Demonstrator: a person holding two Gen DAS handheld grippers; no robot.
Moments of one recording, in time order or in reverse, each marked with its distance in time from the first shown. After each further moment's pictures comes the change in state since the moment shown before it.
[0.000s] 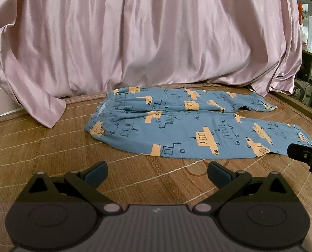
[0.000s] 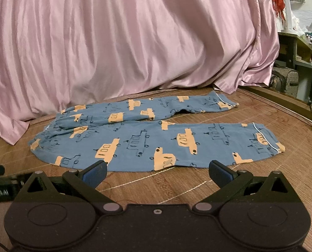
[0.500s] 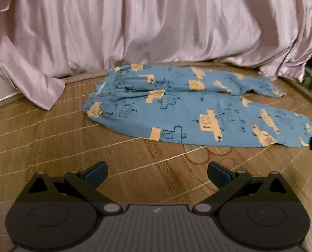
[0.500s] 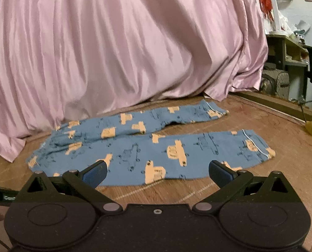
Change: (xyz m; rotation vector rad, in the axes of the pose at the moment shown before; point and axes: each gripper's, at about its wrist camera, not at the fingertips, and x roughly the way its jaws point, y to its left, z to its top) left arm 0.024 -0.012 0.014 -0.022 0.179 0.051; right arm -0.014 -0.016 0.017 0.056 -0.053 -0.006
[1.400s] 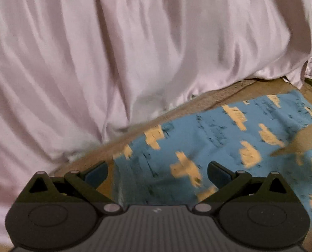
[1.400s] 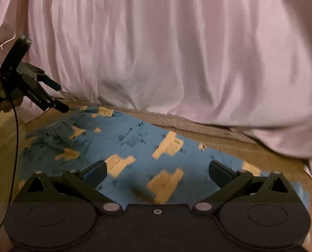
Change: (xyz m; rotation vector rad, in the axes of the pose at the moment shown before) left arm 0.152 0.058 0.223 0.245 0.046 -0.022; right arm 0.296 0.000 0.147 -0.487 0.196 0.580
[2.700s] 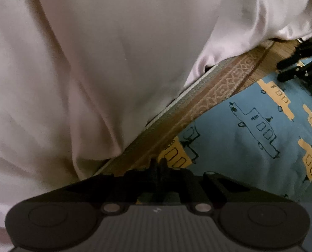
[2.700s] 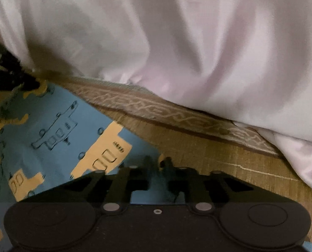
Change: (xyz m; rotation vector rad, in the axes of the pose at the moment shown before) left arm 0.146 0.023 0.048 0.163 0.208 -0.100; right arm 0.171 -0.096 0.037 -0.022 0.329 0.051
